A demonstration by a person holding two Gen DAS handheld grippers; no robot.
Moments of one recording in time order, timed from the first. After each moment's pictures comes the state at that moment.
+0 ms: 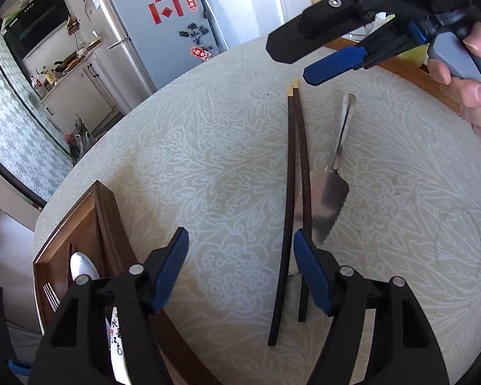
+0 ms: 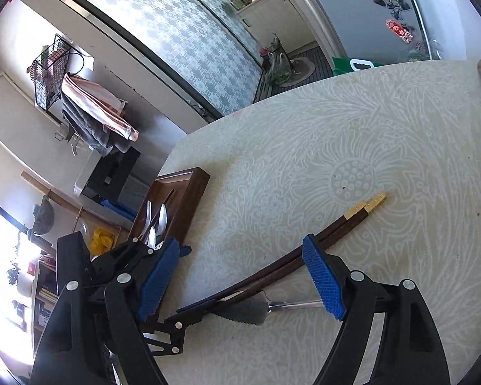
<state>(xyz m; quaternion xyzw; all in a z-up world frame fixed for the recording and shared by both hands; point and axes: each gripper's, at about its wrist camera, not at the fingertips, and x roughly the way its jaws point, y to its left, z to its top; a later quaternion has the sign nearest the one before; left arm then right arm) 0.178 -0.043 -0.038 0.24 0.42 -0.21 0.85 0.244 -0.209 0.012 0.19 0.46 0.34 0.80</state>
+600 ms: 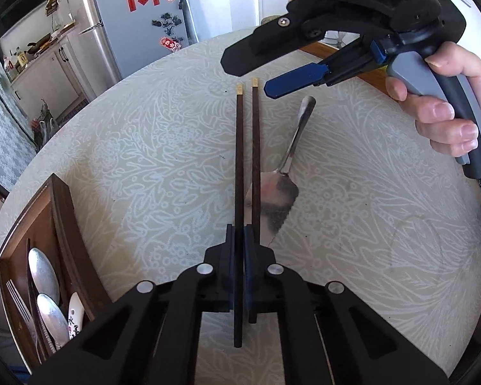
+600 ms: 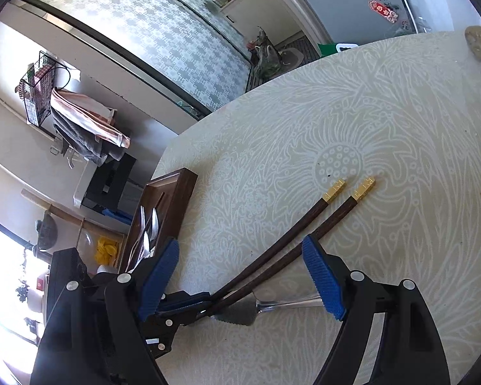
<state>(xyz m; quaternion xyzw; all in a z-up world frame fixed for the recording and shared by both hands) 0.178 -0.052 -0.042 0.19 0.45 -0.29 0.82 0.253 -0.219 -0.006 0.23 0.48 0.33 0.78</state>
